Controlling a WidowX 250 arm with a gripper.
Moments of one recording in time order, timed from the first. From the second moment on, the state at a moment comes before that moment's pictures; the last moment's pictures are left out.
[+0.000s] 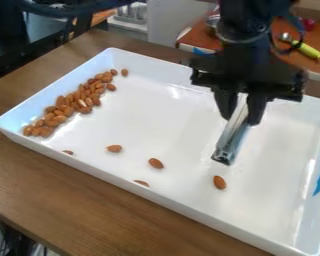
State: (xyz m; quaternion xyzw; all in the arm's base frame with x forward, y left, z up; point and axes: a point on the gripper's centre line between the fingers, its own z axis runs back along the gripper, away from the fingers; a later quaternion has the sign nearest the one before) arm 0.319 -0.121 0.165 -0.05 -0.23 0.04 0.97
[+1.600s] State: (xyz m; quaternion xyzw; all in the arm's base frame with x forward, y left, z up) arm 0.284 -0.038 0.100 0.00 -0.19 0.04 0.98
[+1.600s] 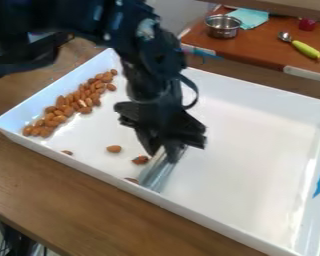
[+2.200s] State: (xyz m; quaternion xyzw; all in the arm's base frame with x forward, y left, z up) arm 0.275 0.007 0.094 0.05 -0.22 0.00 0.98
